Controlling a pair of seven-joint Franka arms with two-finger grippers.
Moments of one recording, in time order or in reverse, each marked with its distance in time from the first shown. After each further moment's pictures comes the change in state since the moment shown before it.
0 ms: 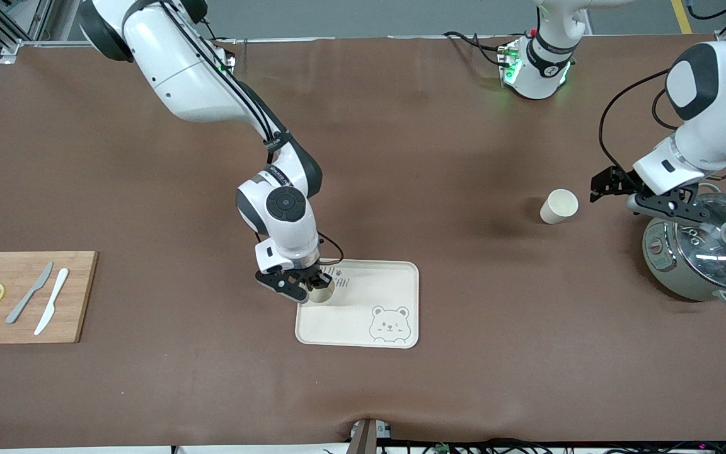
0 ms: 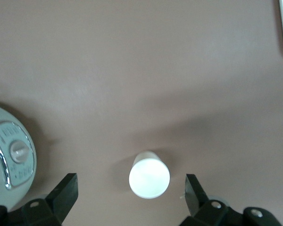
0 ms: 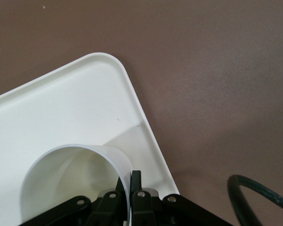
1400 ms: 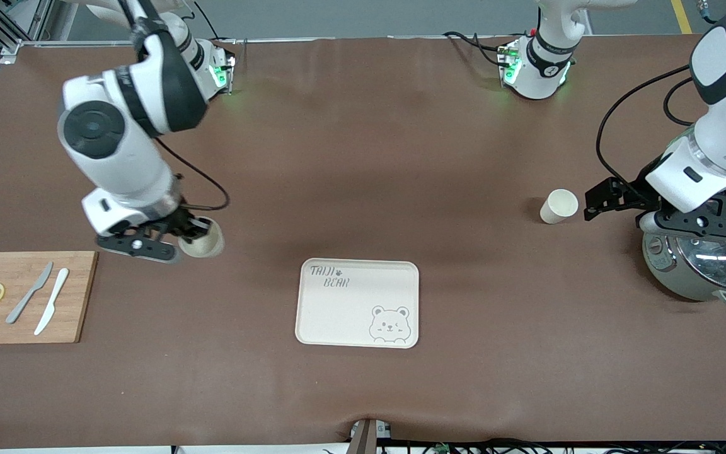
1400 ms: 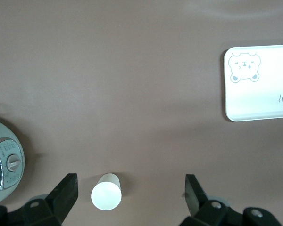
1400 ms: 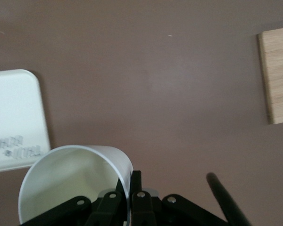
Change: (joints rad) left arm -0.080 0.150 -0.045 0.482 0.000 -0.293 -0.298; right arm -0.267 -0.608 -0.011 -0.248 0.153 -0.523 -0.721
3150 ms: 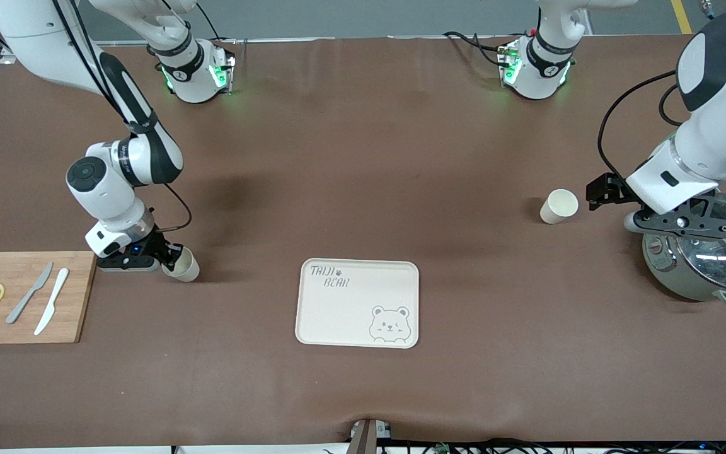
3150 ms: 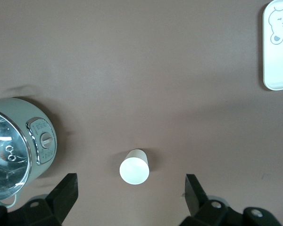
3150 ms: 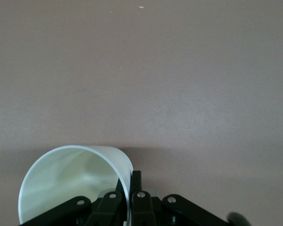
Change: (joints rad) left arm -0.024 0.026 -0.006 0.031 0.145 -0.130 0.008; right arm -0.257 0.193 -0.005 -0.521 0.003 0.983 -0.337
